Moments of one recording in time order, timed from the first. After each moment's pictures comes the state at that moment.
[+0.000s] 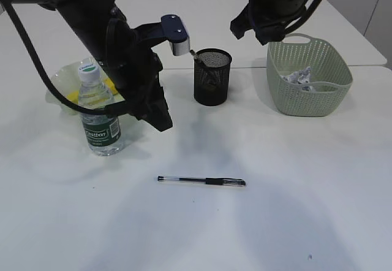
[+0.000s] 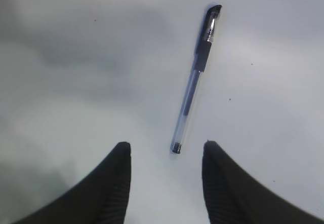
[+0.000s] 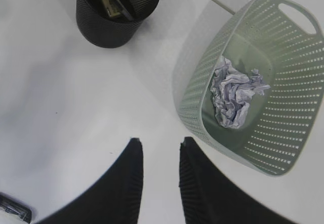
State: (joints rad) left arm -0.49 1.97 -1.61 -0.37 1.00 0.99; right arm 0.43 1.95 -1.90 -0.34 1.13 -0.01
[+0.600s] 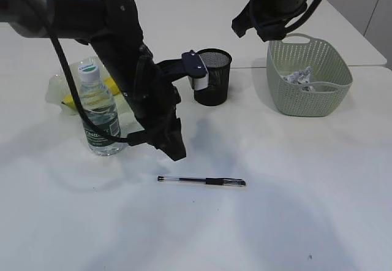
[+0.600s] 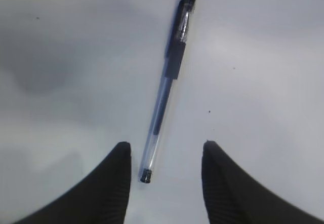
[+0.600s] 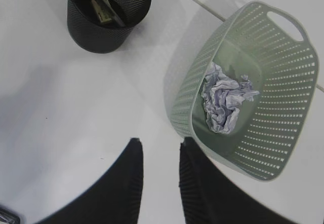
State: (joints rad) left arm -0.53 2.09 -1.61 -0.40 1.00 0.99; right arm 0.43 1.95 -1.90 -0.36 1.12 -0.01
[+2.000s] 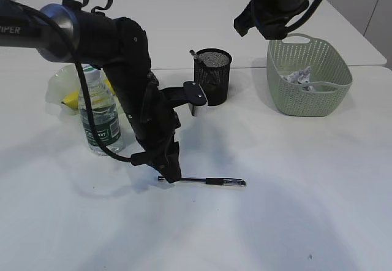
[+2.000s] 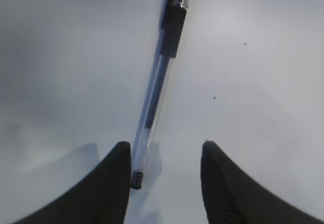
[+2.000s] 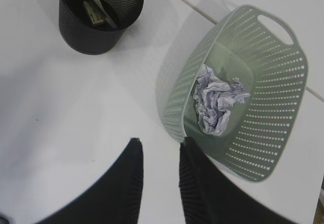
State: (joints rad) left arm -0.53 2.19 -1.62 -0.39 1.01 0.99; right arm 0.43 1.95 -1.90 -0.39 1.11 -0.01
